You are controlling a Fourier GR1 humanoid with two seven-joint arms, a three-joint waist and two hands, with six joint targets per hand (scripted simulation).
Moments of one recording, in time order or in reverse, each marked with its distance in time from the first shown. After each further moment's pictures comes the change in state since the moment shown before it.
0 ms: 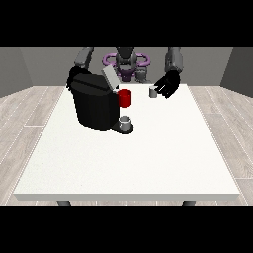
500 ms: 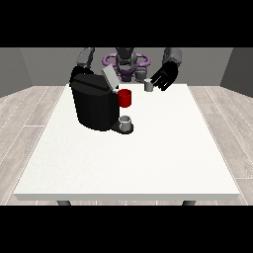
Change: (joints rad) left arm -0.121 0.046 0.041 -0.013 -0.001 -0.076 0.047; right arm -0.015 0.030 0.059 -0.004 0.012 -0.016 -0.018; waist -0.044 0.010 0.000
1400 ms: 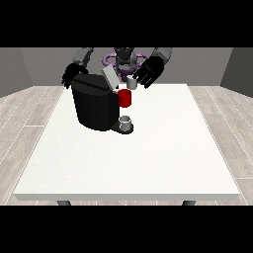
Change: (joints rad) left arm -0.213 0.060 0.082 0.036 0.006 -0.029 0.084; right arm -0.073 -0.018 0.028 -0.102 0.013 -0.004 0.056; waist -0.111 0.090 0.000
